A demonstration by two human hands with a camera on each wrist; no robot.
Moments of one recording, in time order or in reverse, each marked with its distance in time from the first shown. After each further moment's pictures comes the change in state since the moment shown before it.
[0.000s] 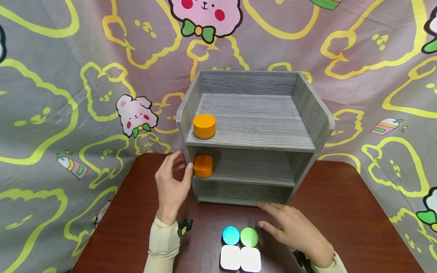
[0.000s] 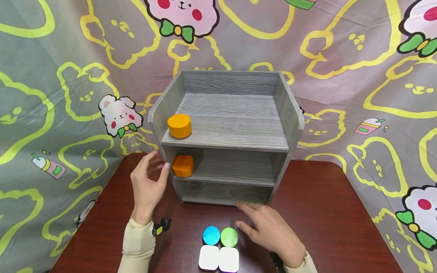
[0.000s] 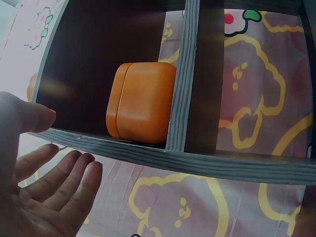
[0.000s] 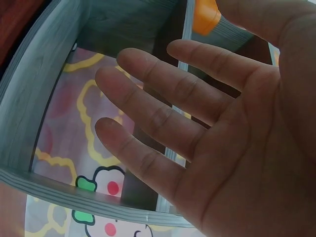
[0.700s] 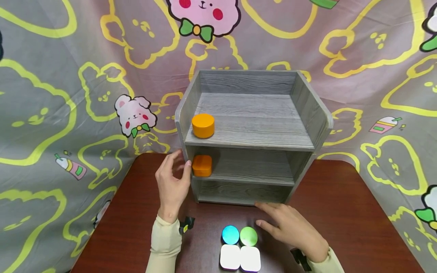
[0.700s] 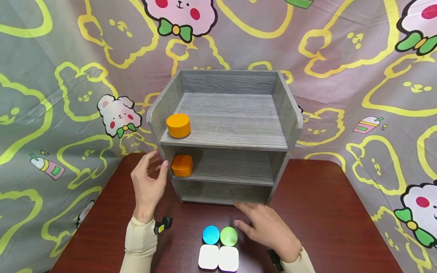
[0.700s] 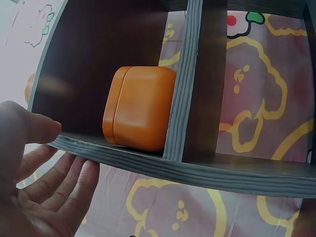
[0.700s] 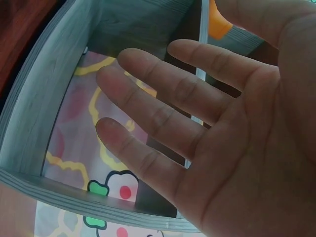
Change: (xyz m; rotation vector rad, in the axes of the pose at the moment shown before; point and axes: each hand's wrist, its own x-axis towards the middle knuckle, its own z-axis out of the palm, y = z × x) left_hand 0.002 0.003 0.006 0.002 0.033 0.000; right_hand 0.004 0.004 0.007 0.030 -0.050 0.010
